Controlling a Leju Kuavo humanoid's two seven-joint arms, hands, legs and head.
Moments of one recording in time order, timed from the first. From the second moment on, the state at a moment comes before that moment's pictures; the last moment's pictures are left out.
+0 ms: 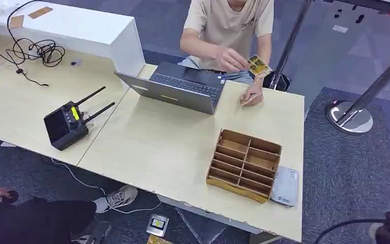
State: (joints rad) left arm -0.11 0.04 -0.83 -0.20 0.81 0.35 -0.14; right arm -0.04 -0.21 -0.23 -1.95 0.01 -0.50 -0.15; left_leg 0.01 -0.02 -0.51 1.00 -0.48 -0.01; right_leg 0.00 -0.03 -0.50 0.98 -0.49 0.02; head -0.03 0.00
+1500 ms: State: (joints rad) left arm -0.13 0.04 -0.91 -0.20 0.75 0.31 -0.14; right arm -0.43 -0.23 0.45 -1.45 0.47 -0.51 -0.10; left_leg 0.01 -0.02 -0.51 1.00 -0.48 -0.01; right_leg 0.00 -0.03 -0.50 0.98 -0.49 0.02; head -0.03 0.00
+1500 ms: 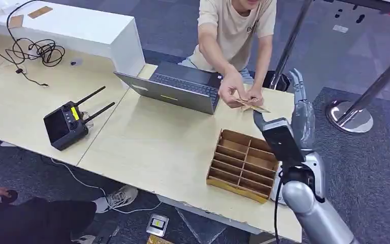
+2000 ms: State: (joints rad) left arm -0.14 0.04 -0.92 -0.20 0.75 0.31 -0.14; right arm -0.42 -0.23 0.47 -1.43 0.47 -0.50 -0.11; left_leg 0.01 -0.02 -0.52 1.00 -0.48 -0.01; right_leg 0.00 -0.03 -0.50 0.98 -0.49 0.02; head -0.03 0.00
